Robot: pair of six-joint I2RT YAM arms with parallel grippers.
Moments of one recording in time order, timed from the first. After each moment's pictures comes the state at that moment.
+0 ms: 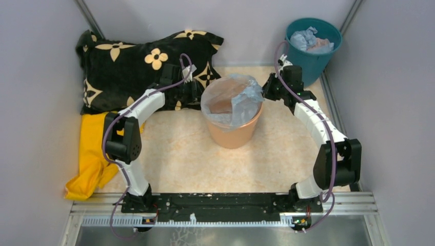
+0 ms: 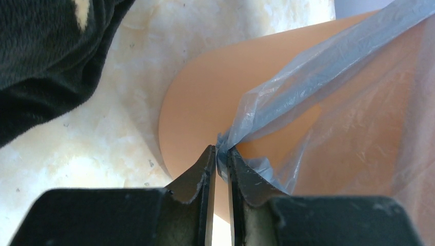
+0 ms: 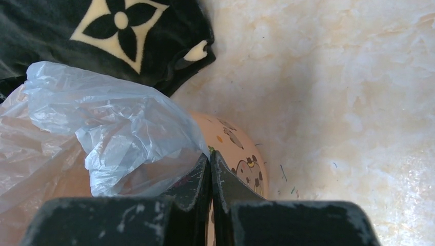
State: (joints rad) left arm -0.30 1.87 1.45 -0.31 0.66 -0.41; right arm 0.18 1.49 1.20 -0.27 -0.28 0.46
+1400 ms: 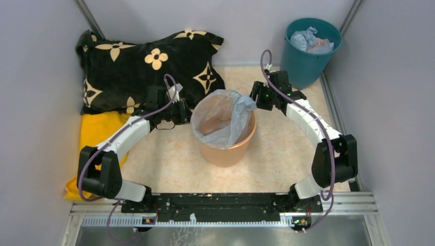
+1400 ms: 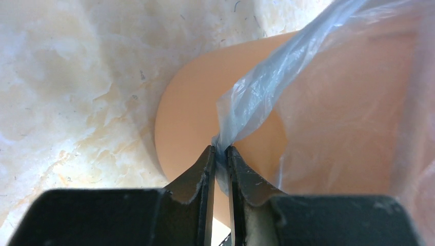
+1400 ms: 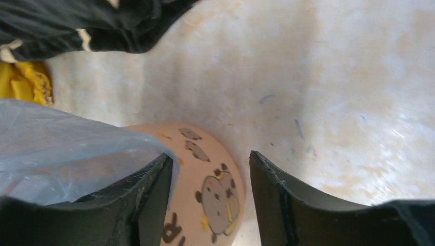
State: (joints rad) left arm -0.29 1.43 0.94 -0.23 0.60 -0.51; right arm 0.30 1.53 1.23 -0.41 -0.25 0.46
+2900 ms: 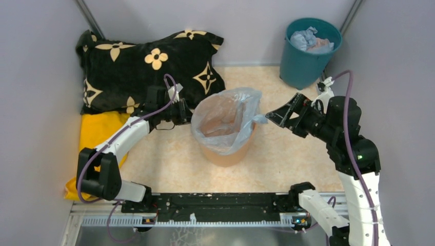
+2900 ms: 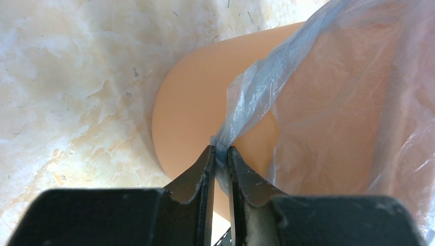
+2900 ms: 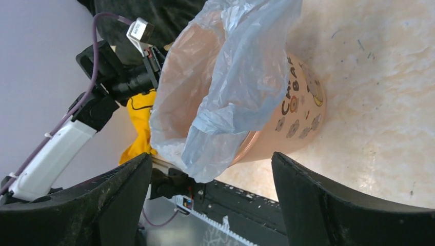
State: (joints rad) left arm -0.29 1.41 0.96 -0.24 0.62 -0.51; right arm 0.21 0.81 1.40 -1.03 -0.34 0.68
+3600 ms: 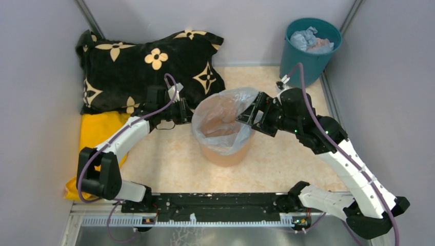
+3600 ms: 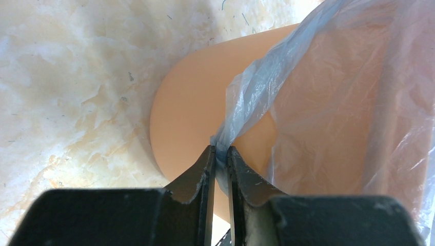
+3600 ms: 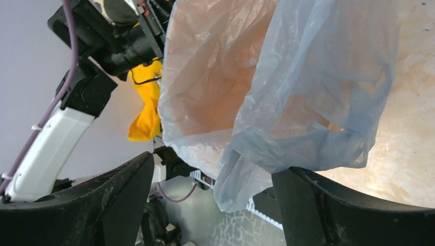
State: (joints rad) left arm -0.29 1.42 0.95 -0.22 0.64 -0.51; right arm 0.66 0.98 1.34 -0.89 -0.11 0.95
